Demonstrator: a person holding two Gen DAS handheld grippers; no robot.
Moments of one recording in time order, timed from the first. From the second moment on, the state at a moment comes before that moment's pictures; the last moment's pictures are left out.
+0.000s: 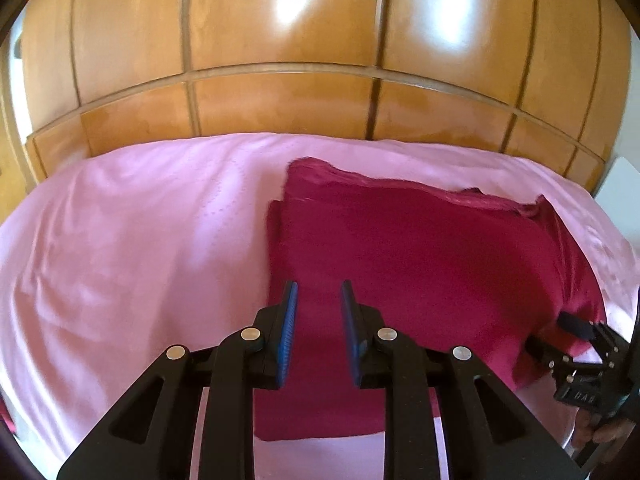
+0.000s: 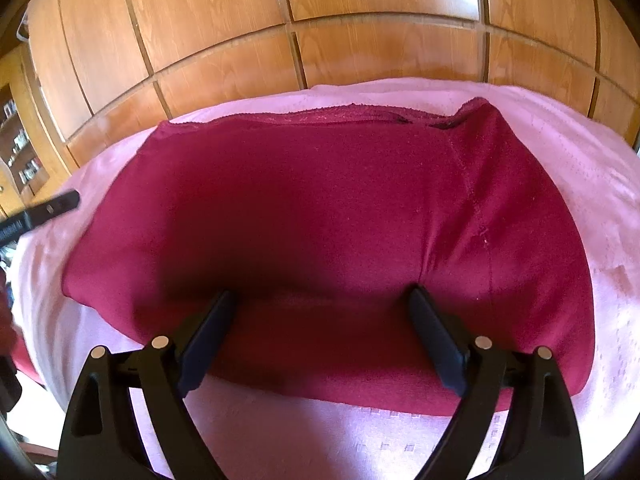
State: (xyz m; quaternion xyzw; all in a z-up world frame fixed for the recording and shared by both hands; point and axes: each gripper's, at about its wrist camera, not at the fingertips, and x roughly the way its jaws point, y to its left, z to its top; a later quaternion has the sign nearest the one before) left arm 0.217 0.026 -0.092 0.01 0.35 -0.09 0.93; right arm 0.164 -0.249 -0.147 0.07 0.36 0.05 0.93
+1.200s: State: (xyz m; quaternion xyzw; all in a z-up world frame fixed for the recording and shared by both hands) left arm 0.228 0.004 -0.134 0.03 0.40 -0.11 0.91; right arm 0.170 -0.440 -0.153 0.33 0.38 0.08 0.86
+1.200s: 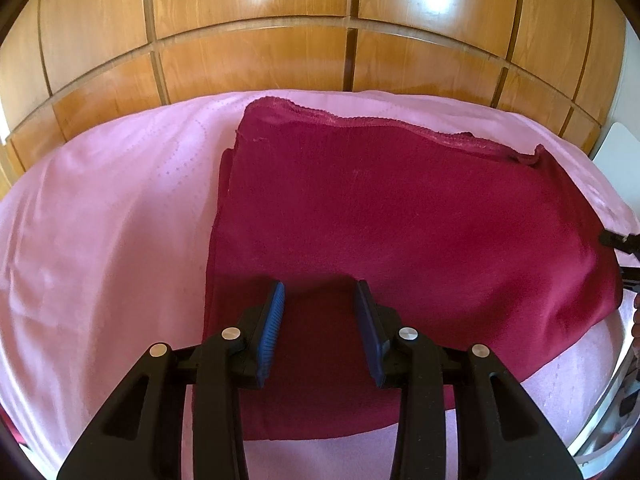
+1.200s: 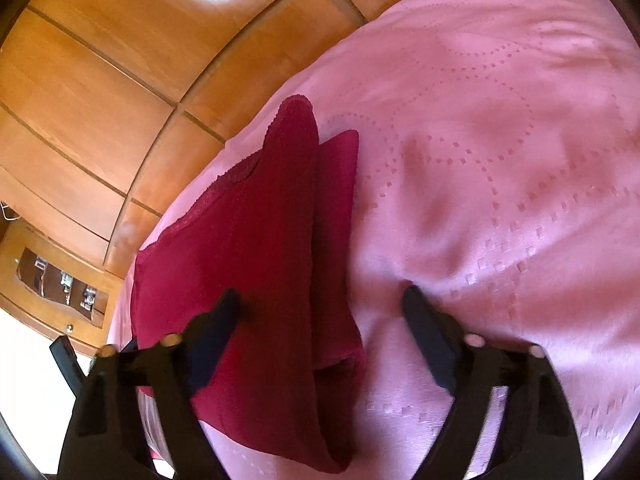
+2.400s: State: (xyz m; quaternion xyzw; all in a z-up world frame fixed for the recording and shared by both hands) left arm 0.243 0.093 -0.130 -0.24 0.43 -0.26 0.83; right arm 0.221 -0.121 -0.036 0.12 0.40 0.28 0.87
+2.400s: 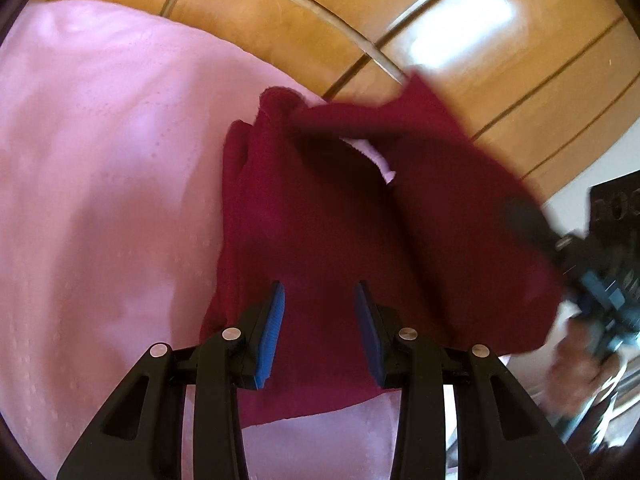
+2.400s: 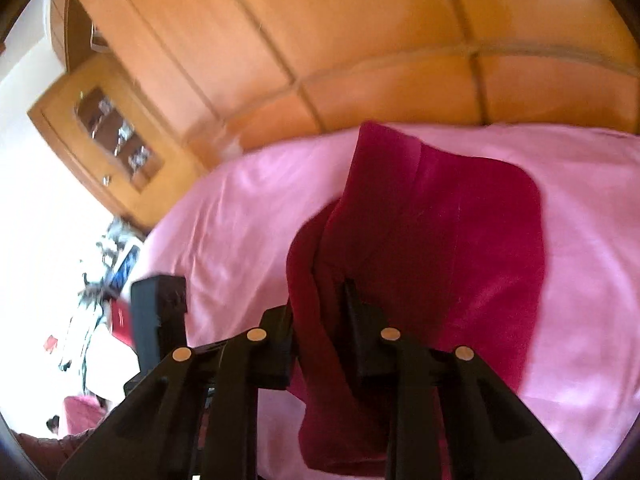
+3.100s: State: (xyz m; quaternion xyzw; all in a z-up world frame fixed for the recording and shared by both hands) left arm 0.262 0.112 -0.111 -0.32 0.44 -0.32 0.77; right arm 0.160 -0.167 -0.064 0.09 0.36 0.28 0.89
